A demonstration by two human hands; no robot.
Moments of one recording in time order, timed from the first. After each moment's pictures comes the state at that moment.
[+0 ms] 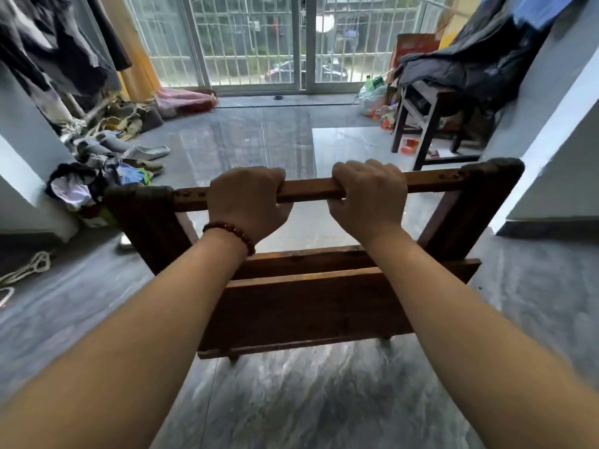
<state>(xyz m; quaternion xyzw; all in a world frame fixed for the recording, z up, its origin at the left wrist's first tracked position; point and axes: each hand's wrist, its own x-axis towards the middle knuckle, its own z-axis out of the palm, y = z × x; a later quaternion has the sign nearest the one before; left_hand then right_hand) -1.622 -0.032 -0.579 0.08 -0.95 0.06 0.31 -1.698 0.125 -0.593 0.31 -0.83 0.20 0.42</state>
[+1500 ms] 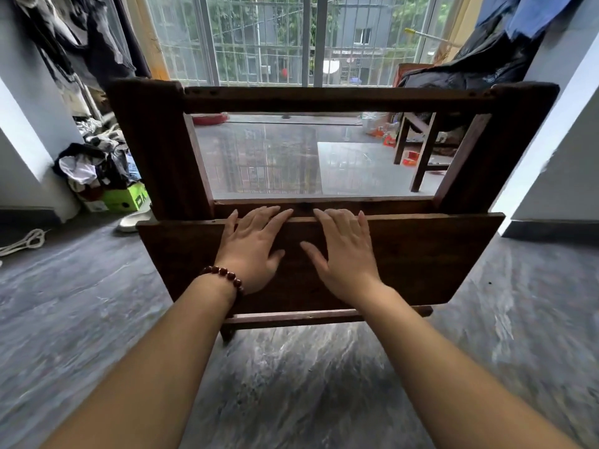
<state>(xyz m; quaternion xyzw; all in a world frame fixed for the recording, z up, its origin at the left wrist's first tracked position) -1.534 -0.021 -0.752 0.08 -0.98 -0.06 0.16 -1.608 0.138 -0.772 0.36 -0.87 0.22 0.23</state>
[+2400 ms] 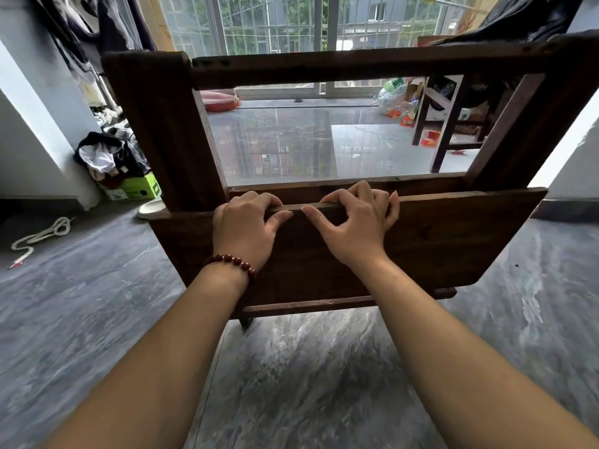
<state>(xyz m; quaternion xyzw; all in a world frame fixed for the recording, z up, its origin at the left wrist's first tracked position) -1.515 -0.023 -0.741 0.18 -0.93 -0.14 0.29 -1.604 0.110 -0.771 0.24 -0.86 0.37 0.26</state>
